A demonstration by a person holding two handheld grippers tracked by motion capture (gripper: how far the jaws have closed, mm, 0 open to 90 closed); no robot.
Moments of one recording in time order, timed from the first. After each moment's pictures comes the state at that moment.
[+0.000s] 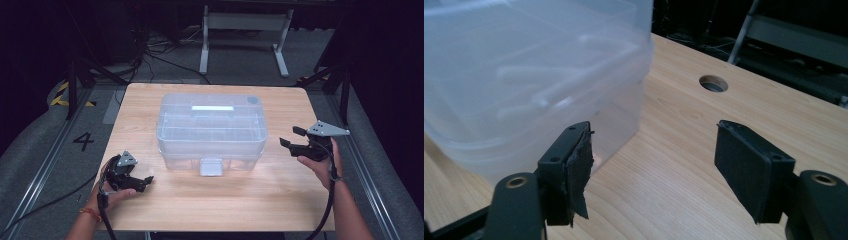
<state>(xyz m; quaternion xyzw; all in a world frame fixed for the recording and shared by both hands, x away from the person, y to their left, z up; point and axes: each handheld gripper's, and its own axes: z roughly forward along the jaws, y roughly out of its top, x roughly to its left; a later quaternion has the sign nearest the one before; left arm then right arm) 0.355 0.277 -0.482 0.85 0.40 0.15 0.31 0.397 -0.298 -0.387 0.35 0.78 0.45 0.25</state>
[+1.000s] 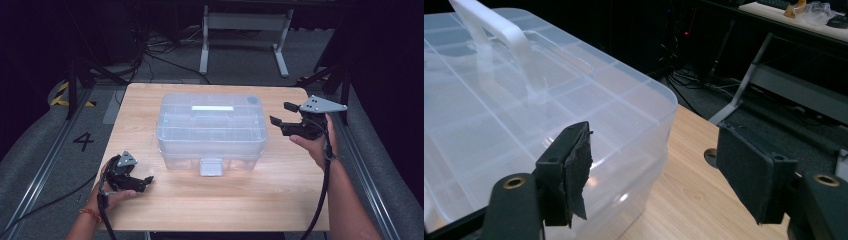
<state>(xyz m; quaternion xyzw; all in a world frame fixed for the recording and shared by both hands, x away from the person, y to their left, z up) 0.354 0.276 -0.482 0.85 0.40 0.15 0.32 0.419 -0.259 -0.316 0.30 0.77 0.49 0.28</state>
